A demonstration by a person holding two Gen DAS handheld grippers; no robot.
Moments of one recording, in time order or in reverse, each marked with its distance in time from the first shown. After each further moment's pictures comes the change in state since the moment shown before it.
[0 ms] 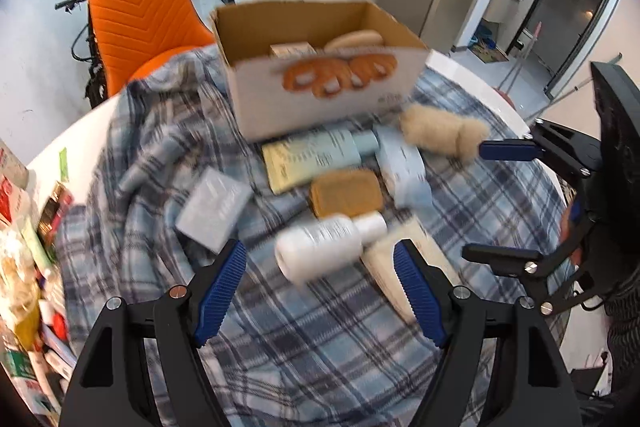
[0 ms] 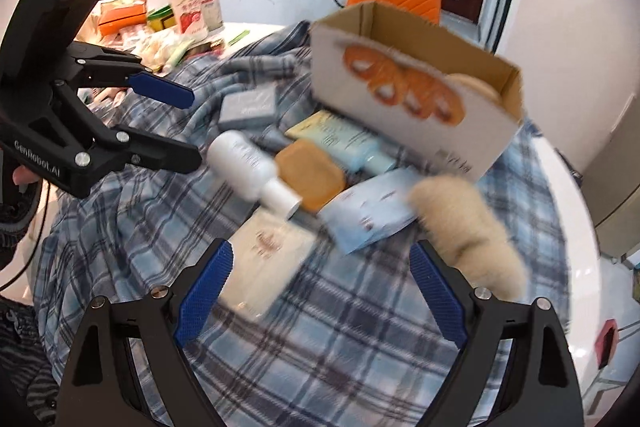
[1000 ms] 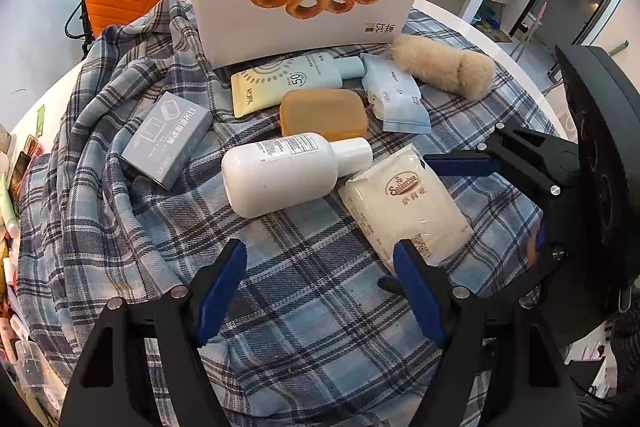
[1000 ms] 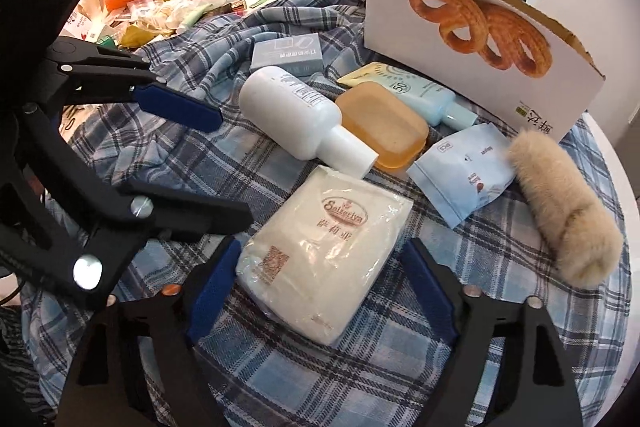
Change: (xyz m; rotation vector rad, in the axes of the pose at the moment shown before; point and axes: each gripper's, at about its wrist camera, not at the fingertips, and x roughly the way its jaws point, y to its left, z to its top) left arm 0.041 -0.020 -0.041 -0.013 0.074 0.009; right arm 0.051 0.030 -0.017 -0.007 0.040 -0.001
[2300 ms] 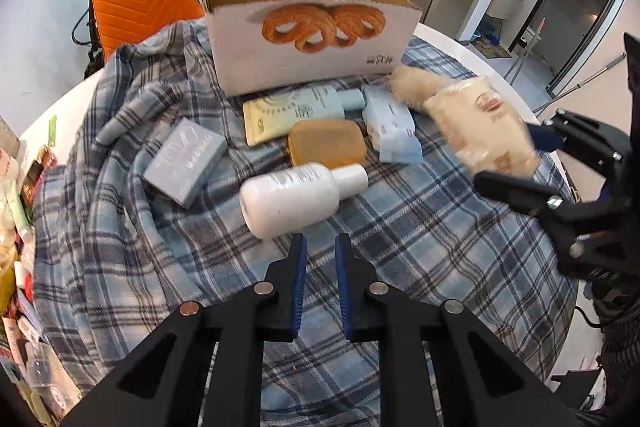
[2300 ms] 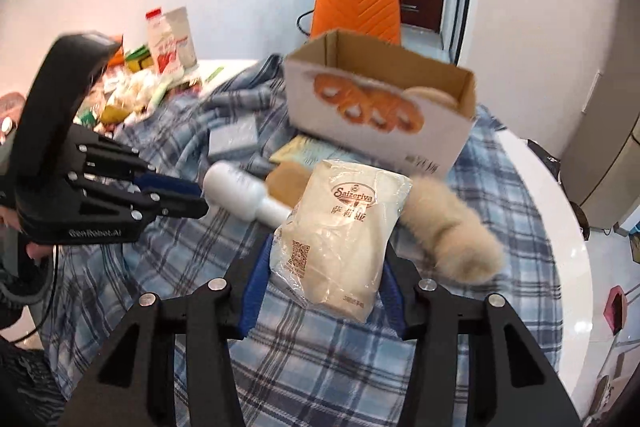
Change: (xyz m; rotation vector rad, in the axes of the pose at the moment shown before) left arm -0.025 0.002 0.011 -0.010 -0.063 0.007; right arm -0.093 -0.037 0.017 0.141 -0.162 -0.126
